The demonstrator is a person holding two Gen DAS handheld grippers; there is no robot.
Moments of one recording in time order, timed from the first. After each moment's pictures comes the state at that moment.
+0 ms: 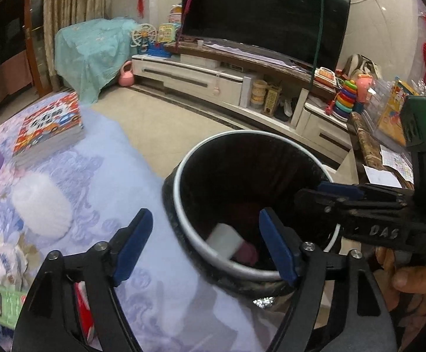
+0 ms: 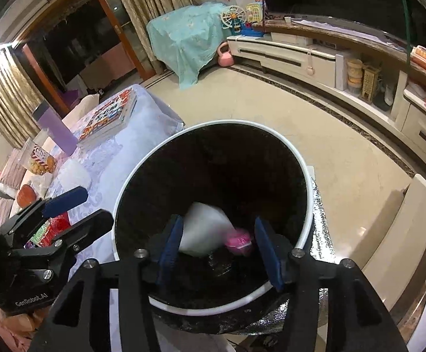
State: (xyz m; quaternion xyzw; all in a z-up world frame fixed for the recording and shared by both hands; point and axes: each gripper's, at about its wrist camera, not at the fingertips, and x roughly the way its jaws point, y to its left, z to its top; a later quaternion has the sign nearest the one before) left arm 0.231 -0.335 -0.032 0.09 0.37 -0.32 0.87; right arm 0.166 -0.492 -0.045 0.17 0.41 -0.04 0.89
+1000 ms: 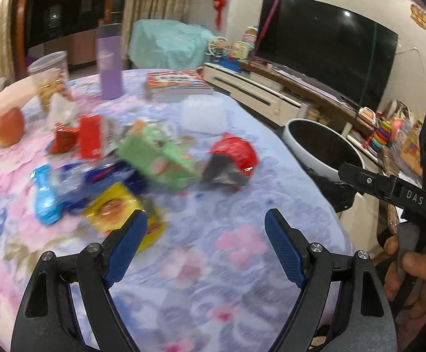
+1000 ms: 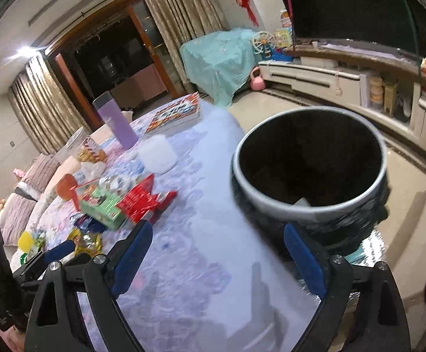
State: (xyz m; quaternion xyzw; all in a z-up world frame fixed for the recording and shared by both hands) left arm 0.129 -0.115 -0.041 0.00 0.35 -0.19 0.92; right arm 0.102 -0.365 -0.037 0.18 0.33 0.02 0.92
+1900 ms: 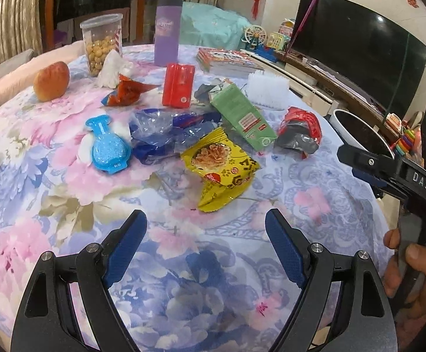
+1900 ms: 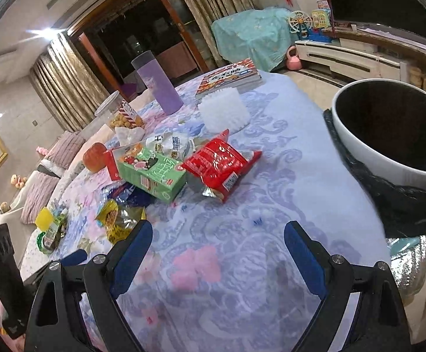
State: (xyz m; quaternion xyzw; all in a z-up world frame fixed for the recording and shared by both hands) left arm 0.124 -0.047 -0.067 -0.02 0.40 -0.13 0.91; right arm 0.131 -0.279 -0.060 0.18 0.36 0.09 0.91
